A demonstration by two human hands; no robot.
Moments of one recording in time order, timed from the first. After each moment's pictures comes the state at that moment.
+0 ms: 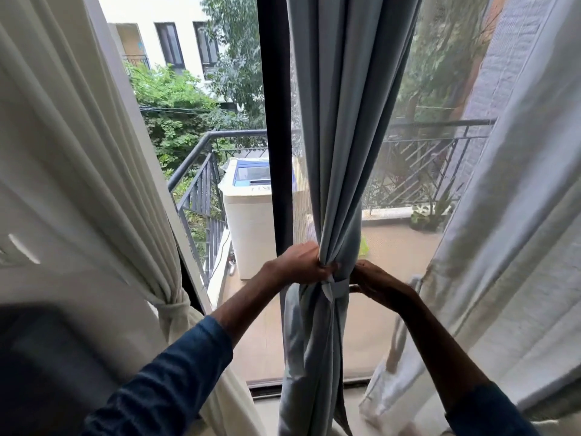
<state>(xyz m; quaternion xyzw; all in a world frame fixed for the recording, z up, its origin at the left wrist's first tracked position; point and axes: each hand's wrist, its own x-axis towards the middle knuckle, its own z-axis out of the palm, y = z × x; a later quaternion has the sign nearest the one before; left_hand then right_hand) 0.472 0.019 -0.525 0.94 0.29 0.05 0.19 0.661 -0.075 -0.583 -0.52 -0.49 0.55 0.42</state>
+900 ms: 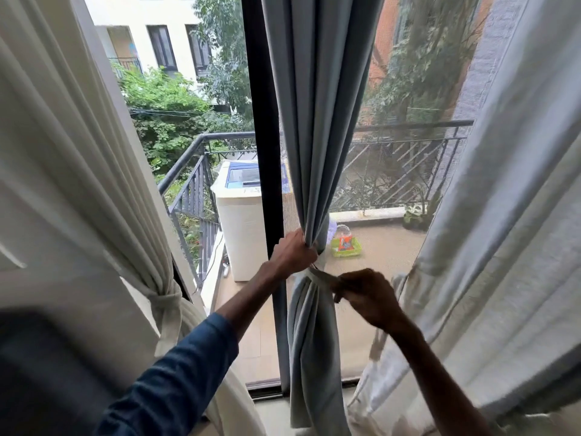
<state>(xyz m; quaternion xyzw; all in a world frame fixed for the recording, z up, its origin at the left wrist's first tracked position) 0.491 0.028 -0.534 0.85 0.44 0.19 0.22 0.632 -0.124 -0.572 -0.71 -0.61 0.12 0.32</state>
